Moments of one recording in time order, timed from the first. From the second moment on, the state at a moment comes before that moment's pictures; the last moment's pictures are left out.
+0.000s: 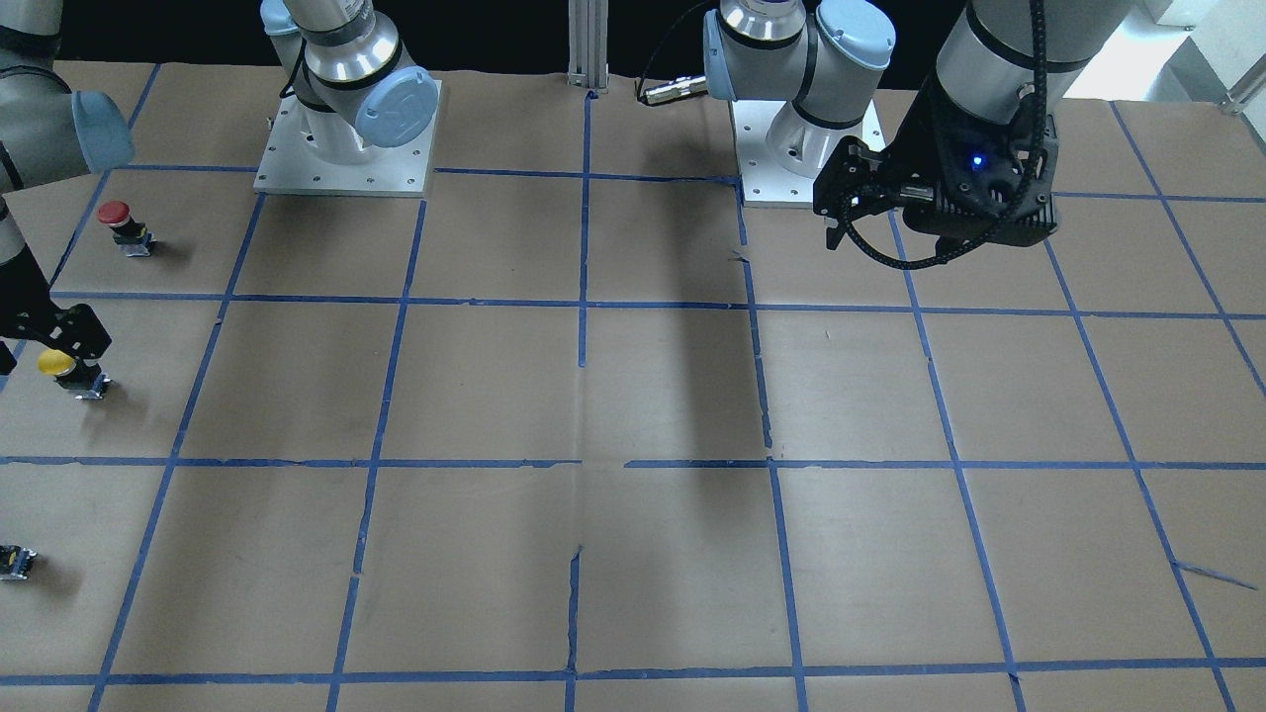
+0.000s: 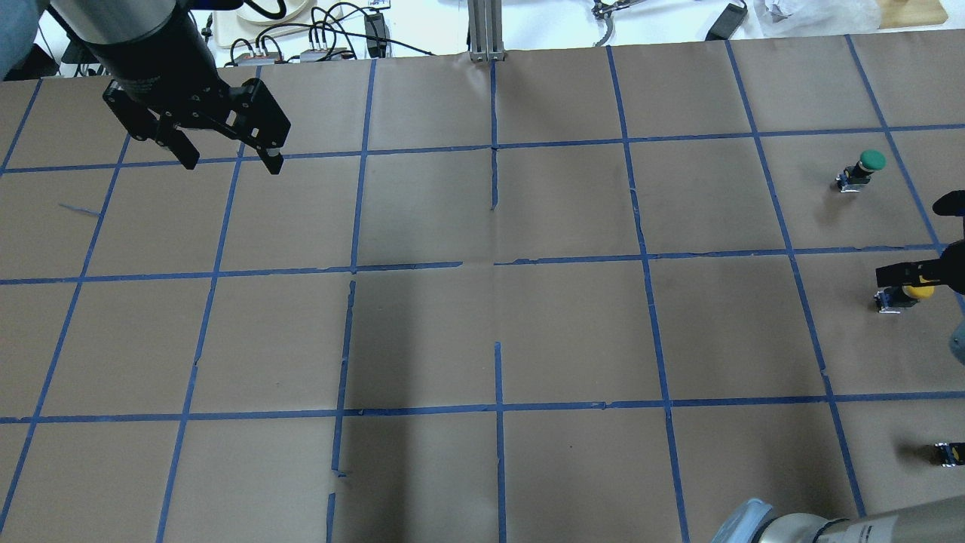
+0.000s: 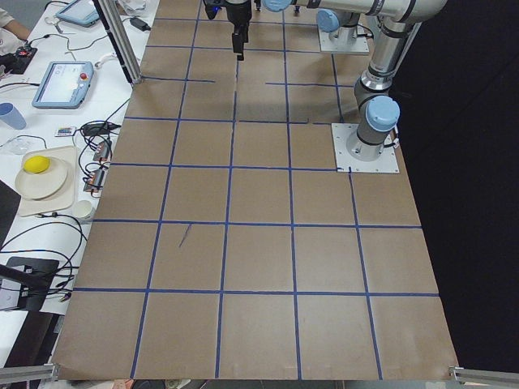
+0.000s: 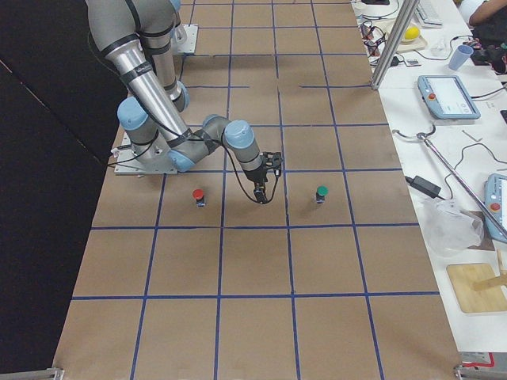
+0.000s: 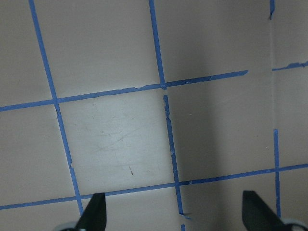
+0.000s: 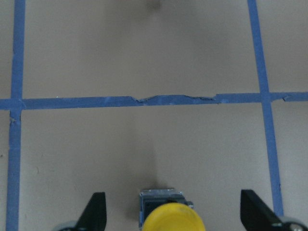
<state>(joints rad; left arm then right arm) -1.54 -1.63 -1.41 -1.73 1.57 0.16 0.77 -1.40 2.24 -2.69 -1.43 -0.74</state>
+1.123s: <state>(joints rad) -1.54 -1.63 -1.41 -1.72 1.59 0.16 1.11 -1.58 1.60 -1.57 -1.61 -0.29</state>
